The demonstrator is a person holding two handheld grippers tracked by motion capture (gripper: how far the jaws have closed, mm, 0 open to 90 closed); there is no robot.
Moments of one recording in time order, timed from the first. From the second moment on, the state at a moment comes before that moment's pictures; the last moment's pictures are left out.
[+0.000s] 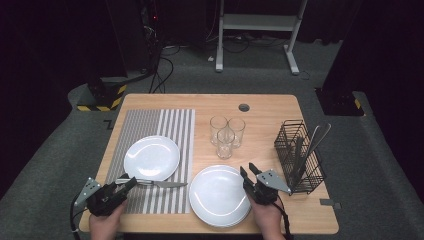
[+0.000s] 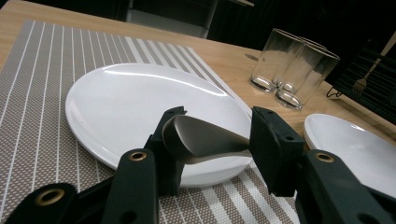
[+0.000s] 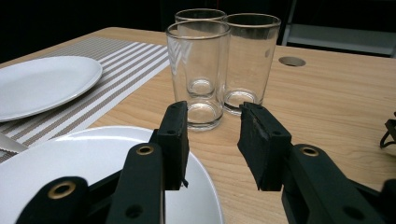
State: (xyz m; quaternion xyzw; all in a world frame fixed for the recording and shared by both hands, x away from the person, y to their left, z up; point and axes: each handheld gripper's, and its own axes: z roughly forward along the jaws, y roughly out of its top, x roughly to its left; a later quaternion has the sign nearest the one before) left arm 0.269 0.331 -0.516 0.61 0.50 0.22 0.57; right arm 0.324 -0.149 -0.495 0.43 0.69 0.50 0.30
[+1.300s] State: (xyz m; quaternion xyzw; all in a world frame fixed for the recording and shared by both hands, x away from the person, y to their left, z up) left arm 0.278 0.349 -0.527 0.62 0.60 0.24 0.44; right arm 0.320 -0.152 -0.502 0.44 0.68 0.51 0.30
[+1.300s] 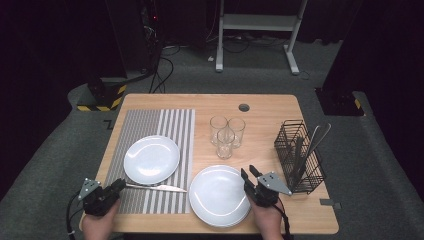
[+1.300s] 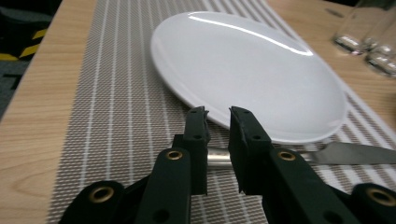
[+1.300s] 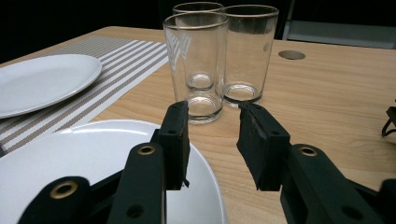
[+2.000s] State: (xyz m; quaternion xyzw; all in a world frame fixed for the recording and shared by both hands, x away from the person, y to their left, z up) left arm 0.301 0.340 -0.529 0.66 0.61 0.23 0.38; right arm 0.320 -0.151 -0.503 0.44 0.68 0.50 0.29
